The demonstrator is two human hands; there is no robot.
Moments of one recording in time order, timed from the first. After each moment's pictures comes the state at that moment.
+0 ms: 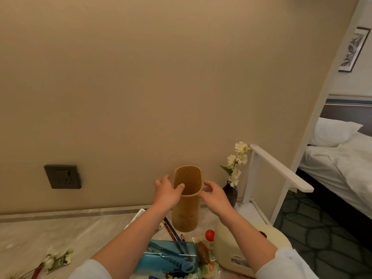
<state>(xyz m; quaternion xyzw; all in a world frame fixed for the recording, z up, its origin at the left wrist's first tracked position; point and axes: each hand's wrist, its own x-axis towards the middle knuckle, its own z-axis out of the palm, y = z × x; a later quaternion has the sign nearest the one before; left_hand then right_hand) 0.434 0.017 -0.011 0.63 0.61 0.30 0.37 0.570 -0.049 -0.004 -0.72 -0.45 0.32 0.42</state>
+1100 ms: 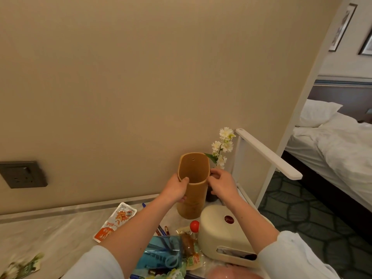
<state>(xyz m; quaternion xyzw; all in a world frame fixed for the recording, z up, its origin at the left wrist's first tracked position) 0.503 0.020 -0.029 0.64 0.53 0.20 0.52 0.637 -0.044 -0.017 -0.76 -0.41 0.25 0.44</state>
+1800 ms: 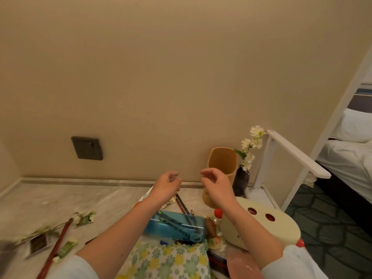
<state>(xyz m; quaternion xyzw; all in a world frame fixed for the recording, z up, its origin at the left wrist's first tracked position) 0.383 -0.020 -0.036 0.59 0.55 0.33 0.49 0.544 -0.079 -0.015 -0.64 -0.53 0.29 0.47</state>
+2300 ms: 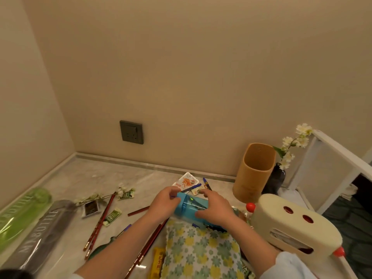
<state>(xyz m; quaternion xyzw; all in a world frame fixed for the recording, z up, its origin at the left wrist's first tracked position) 0.283 -0.071 -0.095 0.58 0.62 0.31 0.44 0.458 -0.091 -0.072 -0.69 -0.68 0.25 0.09</state>
